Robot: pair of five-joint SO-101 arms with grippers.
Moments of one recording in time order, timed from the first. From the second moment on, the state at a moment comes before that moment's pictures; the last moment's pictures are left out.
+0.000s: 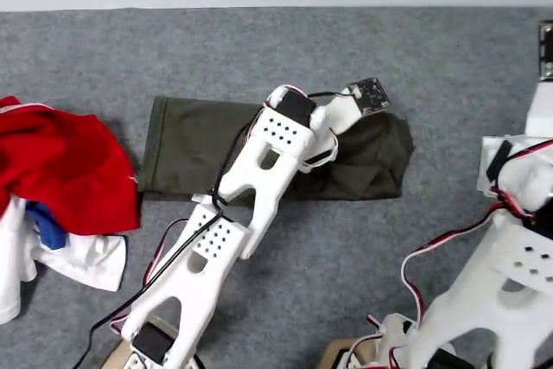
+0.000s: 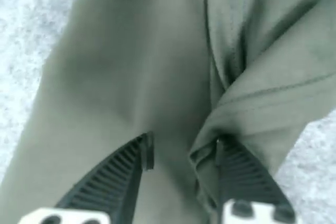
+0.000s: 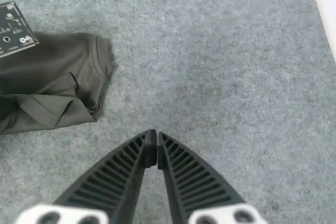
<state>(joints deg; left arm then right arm) 27.8 67.2 -73.4 95.0 -24.9 24.1 -28.8 -15.7 100.7 20.4</state>
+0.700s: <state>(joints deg) 22.9 67.3 -71.3 88.7 -24.8 24.1 -28.8 -15.7 100.7 20.4</state>
